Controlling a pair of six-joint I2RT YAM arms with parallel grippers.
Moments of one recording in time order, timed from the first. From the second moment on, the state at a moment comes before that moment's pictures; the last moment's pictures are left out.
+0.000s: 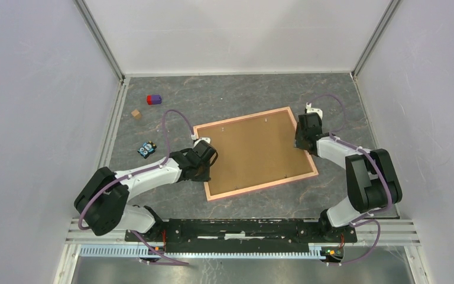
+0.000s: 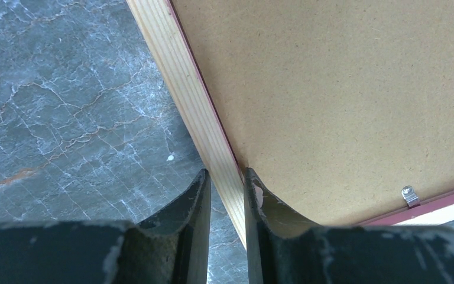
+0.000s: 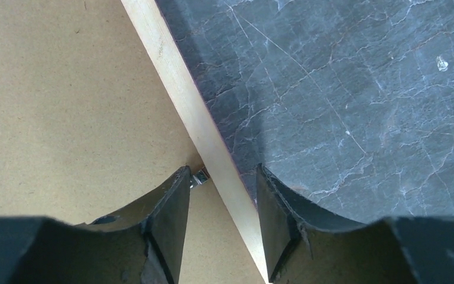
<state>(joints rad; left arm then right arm) -0.76 1.36 0.69 -0.45 -0.21 -0.62 0.22 1.56 0.76 -0.11 0.31 0.32</state>
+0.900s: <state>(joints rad) -0.65 1.70 1.05 -0.66 -0.32 -0.57 0.17 1.27 0.56 -0.24 0.22 0.22</state>
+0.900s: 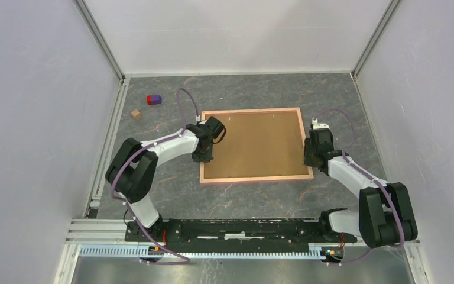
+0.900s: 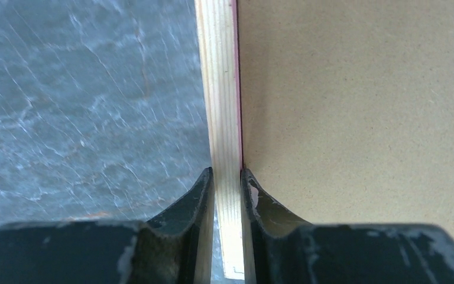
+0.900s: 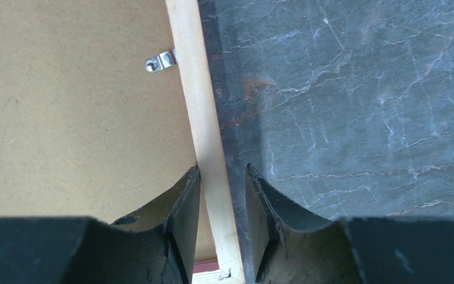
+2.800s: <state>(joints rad) -0.95 1.75 0.97 -0.36 -0.02 -2.04 0.14 0.98 0.36 -0.24 0.14 0.31</state>
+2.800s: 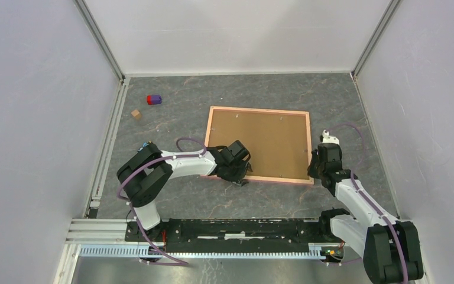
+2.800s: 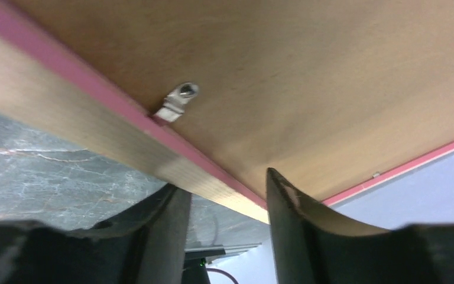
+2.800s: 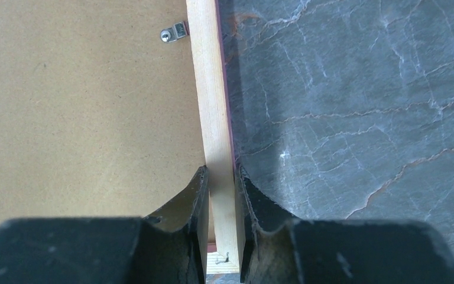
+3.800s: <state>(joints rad) -0.76 1.78 1.12 -0.57 -0.10 -1.11 0.14 0.99 0.58 -0.37 0.19 0.20</state>
